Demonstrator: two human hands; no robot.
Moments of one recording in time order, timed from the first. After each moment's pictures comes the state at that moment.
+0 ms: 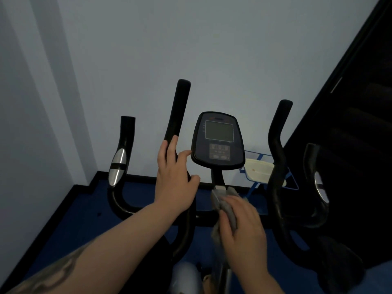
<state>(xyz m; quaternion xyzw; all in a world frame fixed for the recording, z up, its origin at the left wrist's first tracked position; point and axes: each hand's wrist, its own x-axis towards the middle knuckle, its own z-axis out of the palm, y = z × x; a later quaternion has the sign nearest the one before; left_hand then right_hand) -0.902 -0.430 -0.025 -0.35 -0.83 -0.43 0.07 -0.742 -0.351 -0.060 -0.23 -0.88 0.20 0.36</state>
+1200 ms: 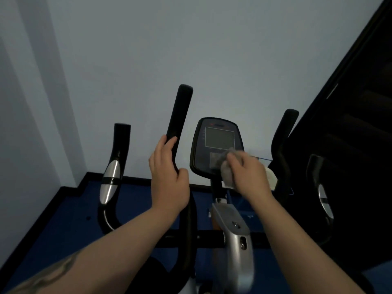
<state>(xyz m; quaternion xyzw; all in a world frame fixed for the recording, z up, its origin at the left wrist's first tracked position) -0.928 -0.414 -0.022 -0.27 -0.74 -0.61 0.10 -0.842 -0.274 0.027 -0.30 -0.87 0.29 0.26</state>
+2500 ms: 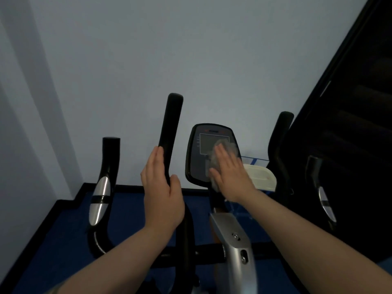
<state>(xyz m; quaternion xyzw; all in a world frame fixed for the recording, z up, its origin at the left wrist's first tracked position) -0.928 -0.414 -0.027 -0.26 -0.75 -0.60 0.09 -0.879 -0.205 -0.038 -0.19 -0.97 0.03 0.13</state>
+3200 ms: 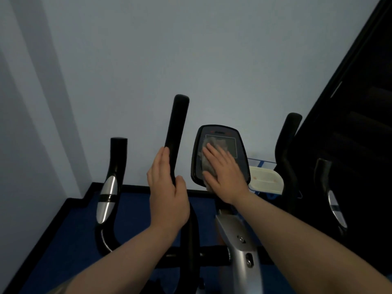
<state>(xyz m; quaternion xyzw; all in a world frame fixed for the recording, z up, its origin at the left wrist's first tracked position) -0.928 -0.415 -0.026 -0.26 -0.75 -0.61 0.09 -0.905 -0.219 -0.044 -0.07 -0.97 0.05 0.21</state>
